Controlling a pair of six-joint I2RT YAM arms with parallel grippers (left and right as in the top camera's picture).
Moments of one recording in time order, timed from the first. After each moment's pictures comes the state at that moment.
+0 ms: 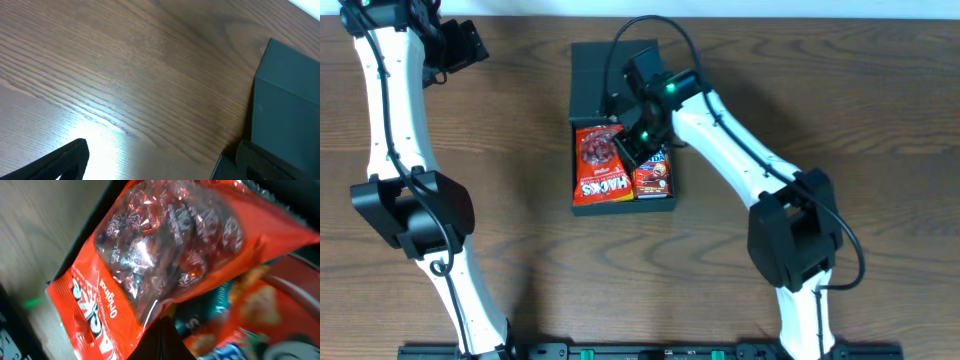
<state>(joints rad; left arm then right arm) 0.19 2.23 2.39 -1.36 0.07 -0.27 0.57 2.16 1.86 -1.05 -0.42 -0.11</state>
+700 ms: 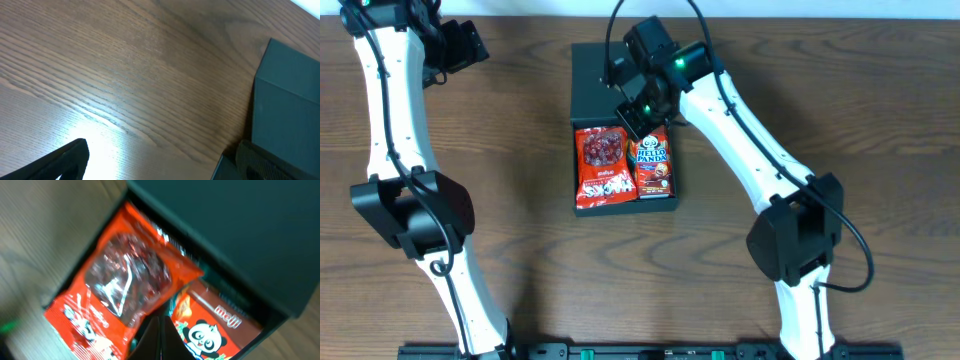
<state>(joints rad) 0.19 2.23 2.39 -1.36 0.07 -0.27 0.55 2.18 2.13 -1.16 -0.27 -0.11</state>
